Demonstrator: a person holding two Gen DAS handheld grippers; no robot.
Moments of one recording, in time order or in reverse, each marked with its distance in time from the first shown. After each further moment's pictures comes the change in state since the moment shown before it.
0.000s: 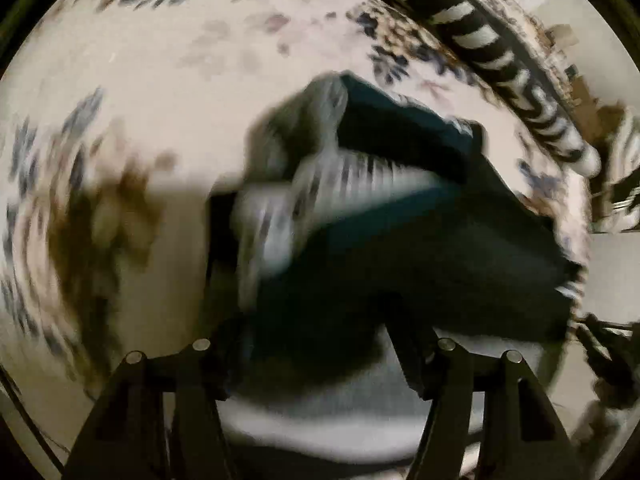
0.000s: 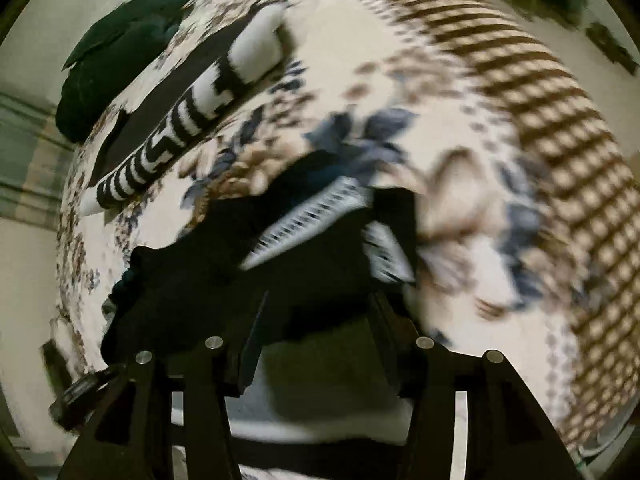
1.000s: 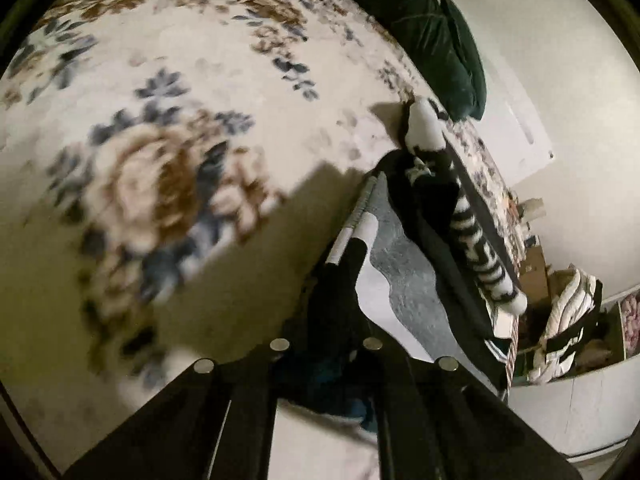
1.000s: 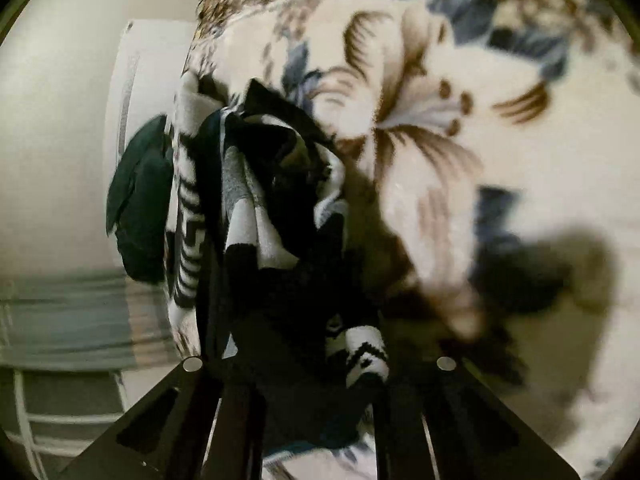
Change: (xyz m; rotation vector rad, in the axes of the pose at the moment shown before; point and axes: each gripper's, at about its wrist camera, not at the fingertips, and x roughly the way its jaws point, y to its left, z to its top) left arm -0.085 0.075 -0.110 -0.394 -0.465 -0.263; right arm 0.022 -0.085 -0.122 0.546 -0.152 0.423
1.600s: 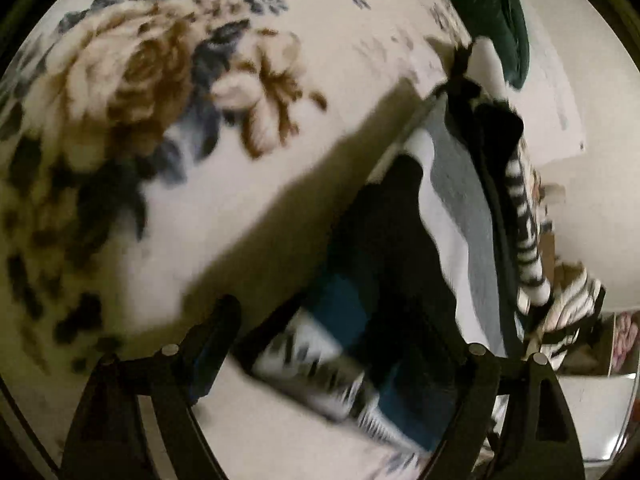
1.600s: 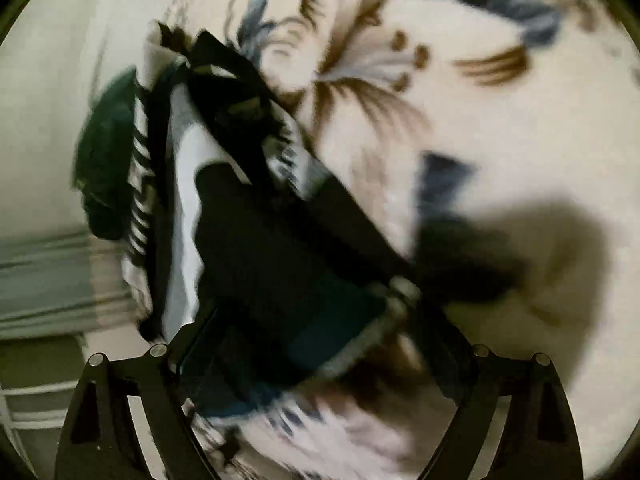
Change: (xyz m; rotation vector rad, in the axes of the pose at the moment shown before) left arm 0.084 0.021 -0.003 -0.113 0.176 0.043; right arm 0.051 -0.015 0.012 -0.006 0.065 -0.024
